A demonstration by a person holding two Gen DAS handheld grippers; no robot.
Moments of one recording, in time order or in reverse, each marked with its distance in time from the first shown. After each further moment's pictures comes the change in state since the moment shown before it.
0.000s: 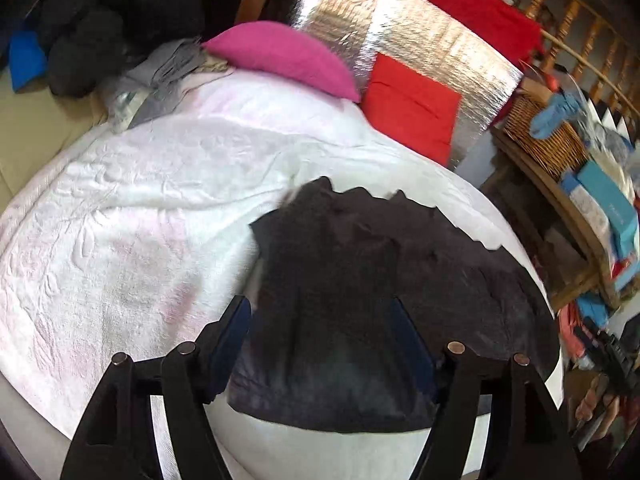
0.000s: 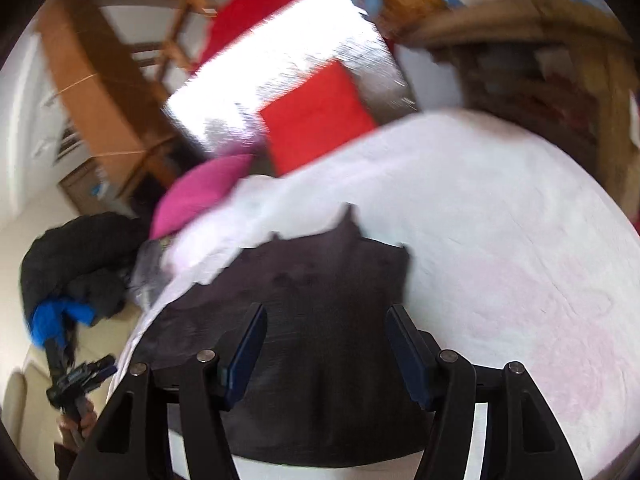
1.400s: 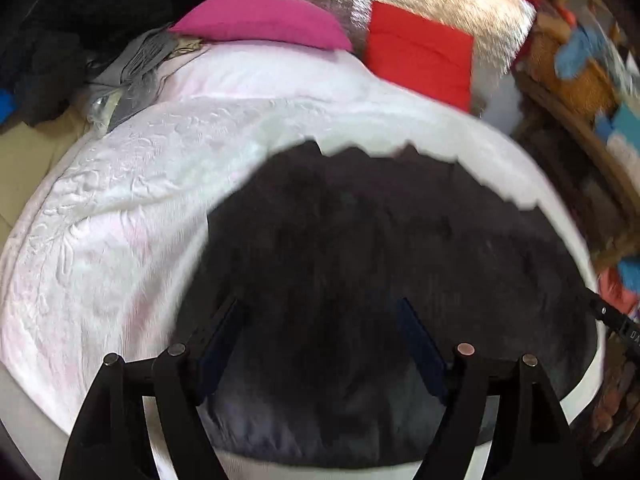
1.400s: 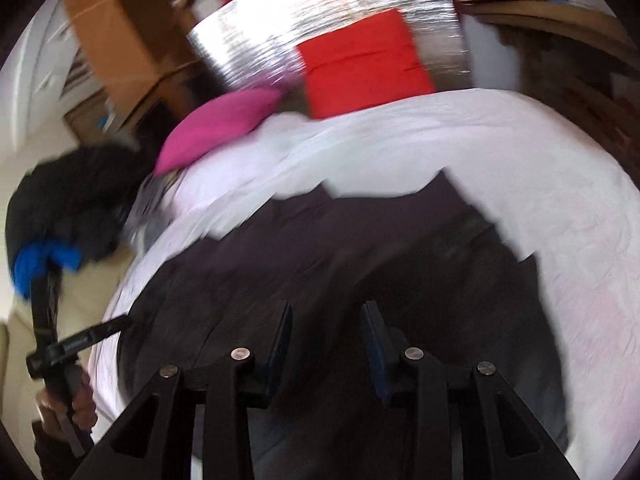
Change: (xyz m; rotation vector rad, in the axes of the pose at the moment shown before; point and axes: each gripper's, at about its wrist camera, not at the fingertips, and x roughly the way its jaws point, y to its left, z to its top) left arm 0.062 -0.044 0.011 0.105 0.164 0.170; right arm 0.109 0.107 0.007 -0.142 0.221 -0.015
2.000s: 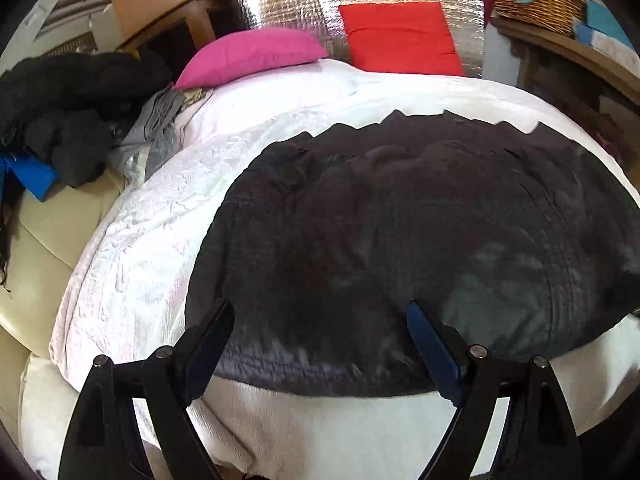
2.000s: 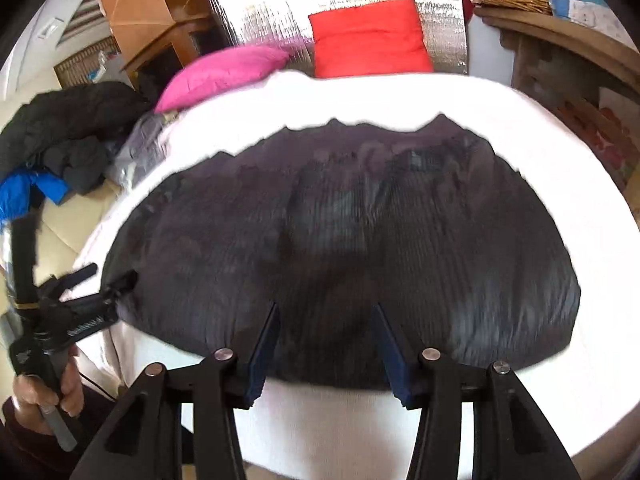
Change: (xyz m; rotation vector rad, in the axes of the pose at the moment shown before) left arm -0.033 -0.060 -0.069 0.230 -0.102 0.238; right arm -0.028 0.034 -0.087 -0.083 0.092 -0.147
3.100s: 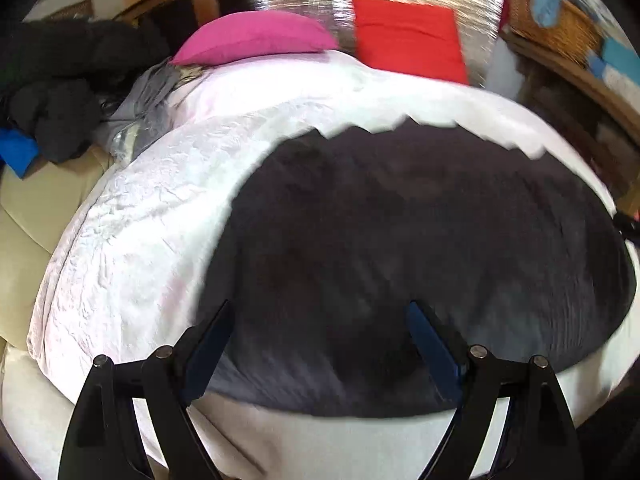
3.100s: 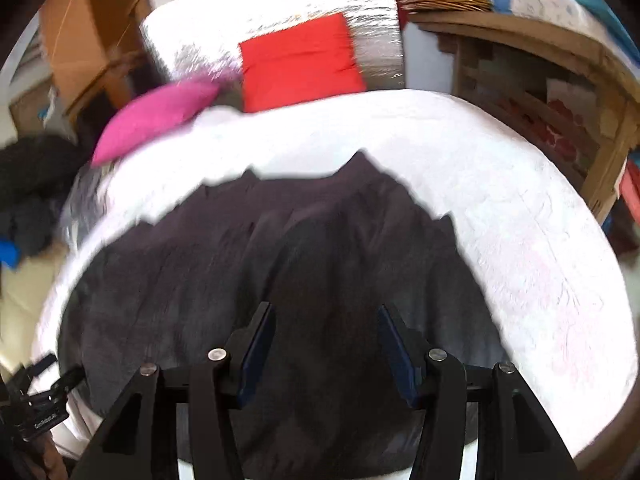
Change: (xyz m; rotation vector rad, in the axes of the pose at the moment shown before) left arm 0.022 0.046 0.036 -0.116 0.068 -0.102; right arm 0.006 -0.065 0.078 0.163 -0.113 -0.142
